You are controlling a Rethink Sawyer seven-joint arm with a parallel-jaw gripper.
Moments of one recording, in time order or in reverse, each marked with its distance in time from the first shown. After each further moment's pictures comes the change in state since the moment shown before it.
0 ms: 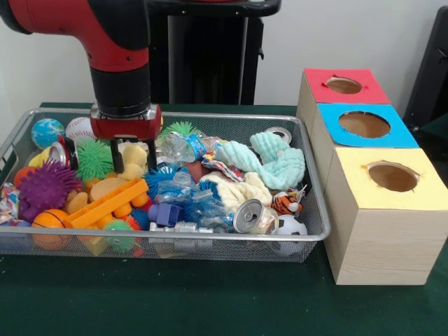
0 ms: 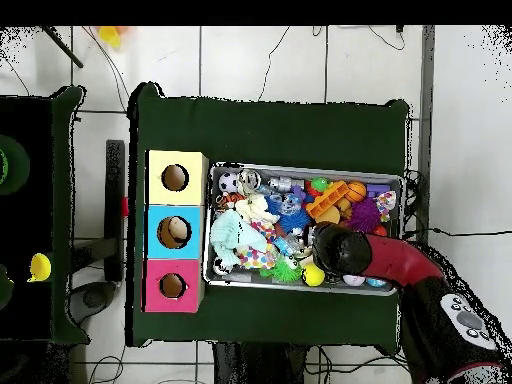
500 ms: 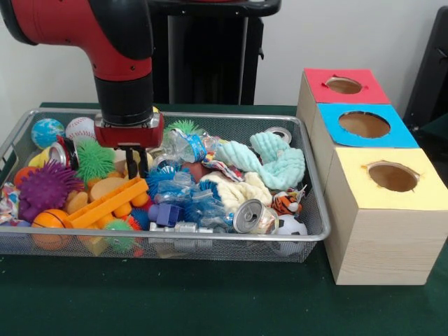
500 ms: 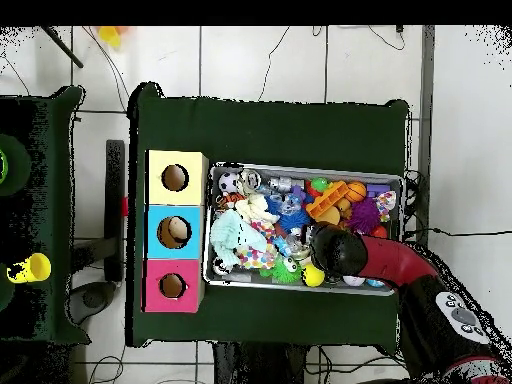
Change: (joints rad) arm -0.001 0.030 0.000 -0.005 -0.009 -0.048 0.000
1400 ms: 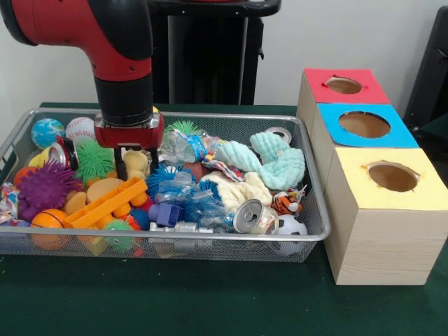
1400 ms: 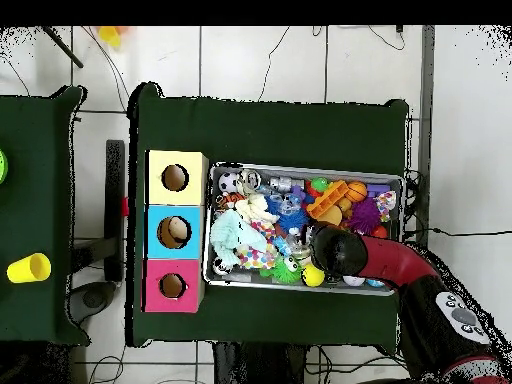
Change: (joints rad) arm -0.003 0.002 0.002 0.000 0.000 -0.001 0.000
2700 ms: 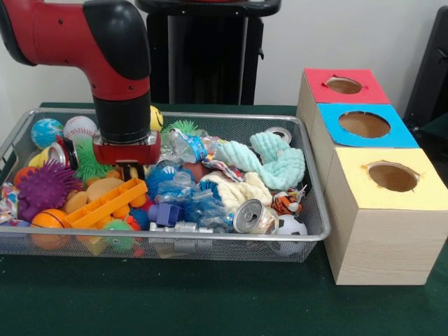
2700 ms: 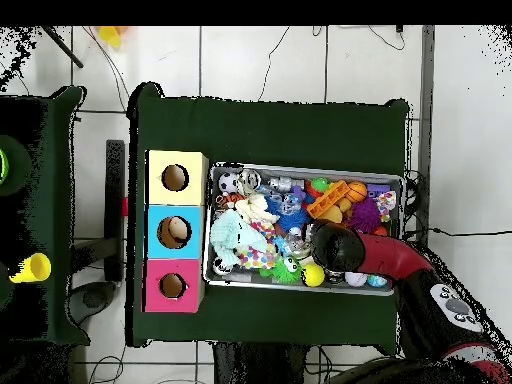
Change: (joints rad) arm -0.008 0.074 0.008 -0.061 -0.050 -0.023 0.000
